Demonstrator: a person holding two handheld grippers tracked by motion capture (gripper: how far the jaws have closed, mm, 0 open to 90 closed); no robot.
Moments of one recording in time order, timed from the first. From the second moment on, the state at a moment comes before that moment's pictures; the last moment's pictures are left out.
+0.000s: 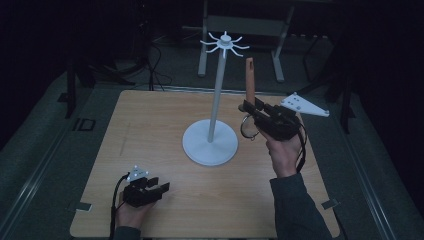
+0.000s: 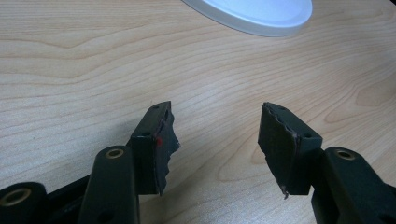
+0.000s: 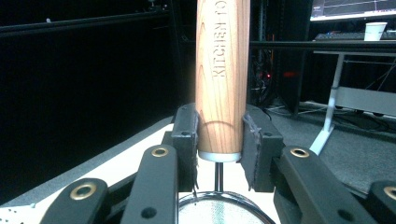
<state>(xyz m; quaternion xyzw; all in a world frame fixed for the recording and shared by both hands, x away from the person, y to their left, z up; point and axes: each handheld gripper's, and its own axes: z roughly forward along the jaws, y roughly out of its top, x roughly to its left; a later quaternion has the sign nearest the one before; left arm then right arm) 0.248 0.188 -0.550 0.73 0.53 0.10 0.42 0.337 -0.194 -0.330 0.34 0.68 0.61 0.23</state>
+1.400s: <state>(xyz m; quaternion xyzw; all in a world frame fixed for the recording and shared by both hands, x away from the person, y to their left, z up) 0.248 0.188 -0.550 0.73 0.53 0.10 0.42 0.364 -0.173 -0.321 0.34 0.68 0.62 0.19</state>
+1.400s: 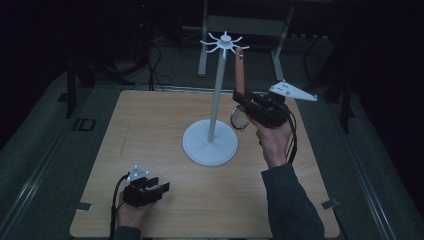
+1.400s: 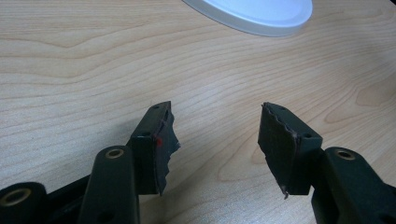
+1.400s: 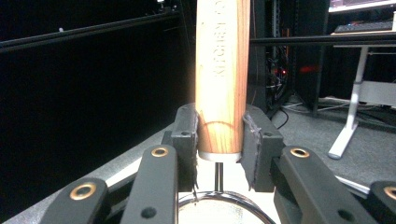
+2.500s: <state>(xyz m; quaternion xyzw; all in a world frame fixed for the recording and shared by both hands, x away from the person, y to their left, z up) 0.249 0.187 -0.550 0.73 0.53 0.10 0.42 0.354 -0.175 -0.324 0.32 0.73 0.56 0.24</state>
